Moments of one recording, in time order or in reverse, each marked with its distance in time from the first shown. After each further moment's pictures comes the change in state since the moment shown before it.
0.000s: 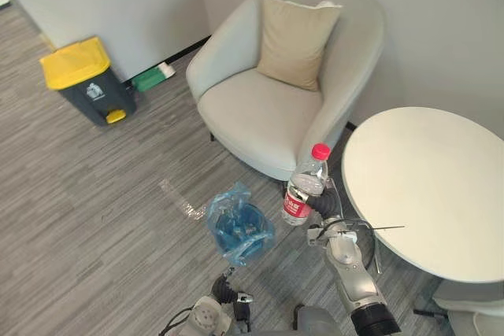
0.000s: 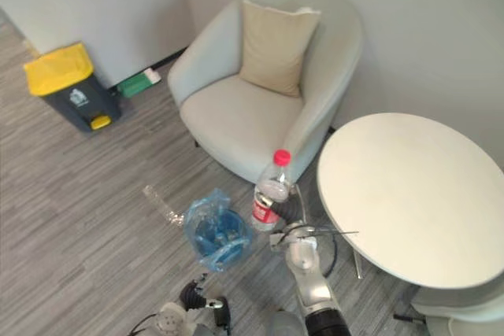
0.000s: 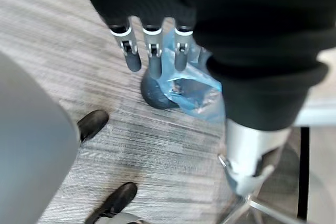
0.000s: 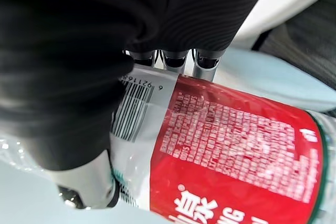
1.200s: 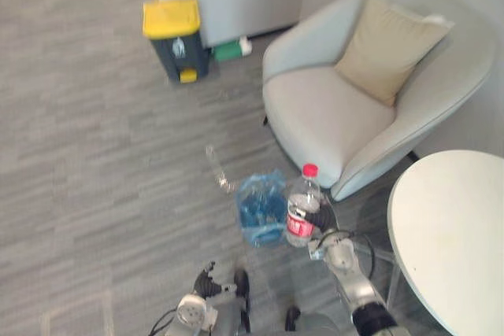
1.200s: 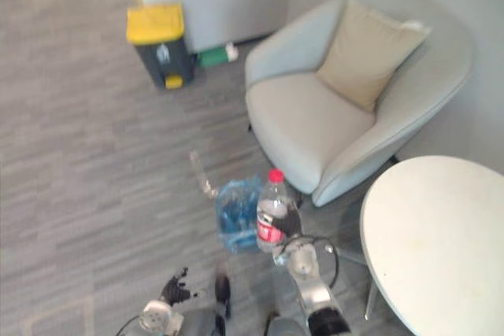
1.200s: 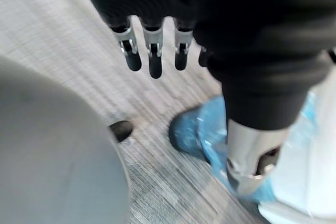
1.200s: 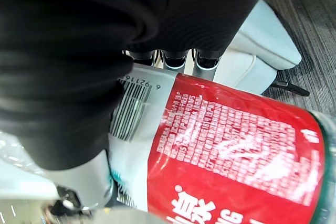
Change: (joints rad) left arm -0.049 0.072 0.131 -0.059 -0.091 -0.021 0.046; right arm -0.233 -0.057 0.078 0.321 -0.060 0.017 -0.025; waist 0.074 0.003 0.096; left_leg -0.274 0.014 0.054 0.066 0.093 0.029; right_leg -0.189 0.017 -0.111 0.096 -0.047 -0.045
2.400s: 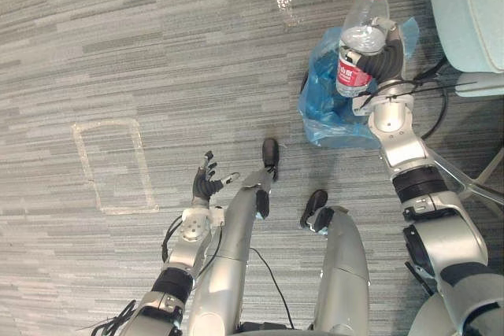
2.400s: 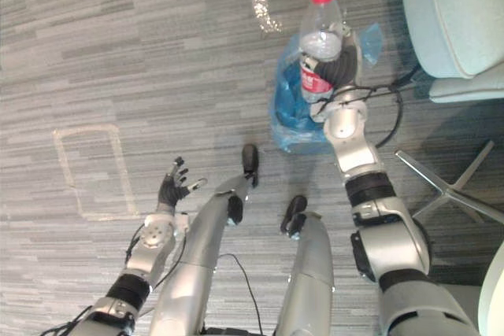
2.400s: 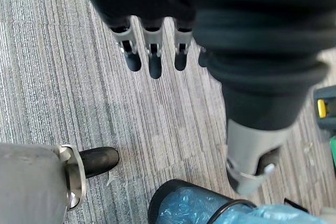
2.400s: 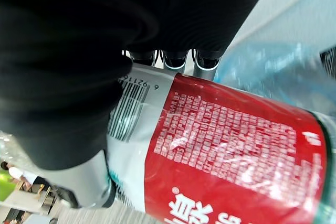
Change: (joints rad) left arm -0.182 -0.014 0.053 -0.440 -0.243 -0.088 0.057; right arm -0.644 -0.345 -0.008 0.067 0.054 0.017 -0.156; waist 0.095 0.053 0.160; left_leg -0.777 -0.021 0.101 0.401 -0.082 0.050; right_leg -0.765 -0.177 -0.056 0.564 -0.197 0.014
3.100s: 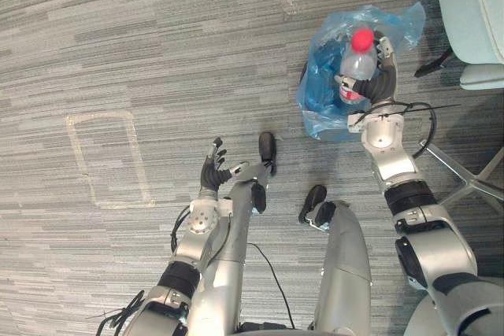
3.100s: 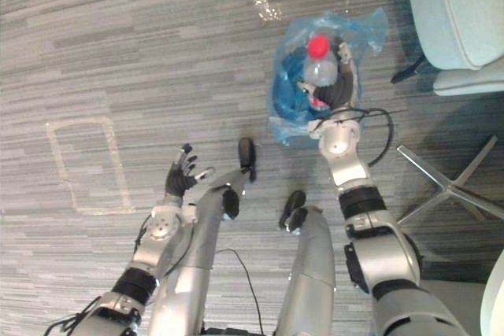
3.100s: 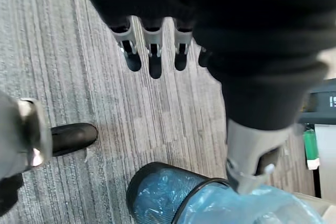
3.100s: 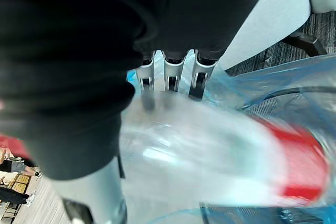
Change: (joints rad) left arm -0.063 -0.029 -0.026 -0.051 0.001 0.002 0.006; right arm 0.084 0.058 -0.046 0.016 -0.013 0.031 -0.038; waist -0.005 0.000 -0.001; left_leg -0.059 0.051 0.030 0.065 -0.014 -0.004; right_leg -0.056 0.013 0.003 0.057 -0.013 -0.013
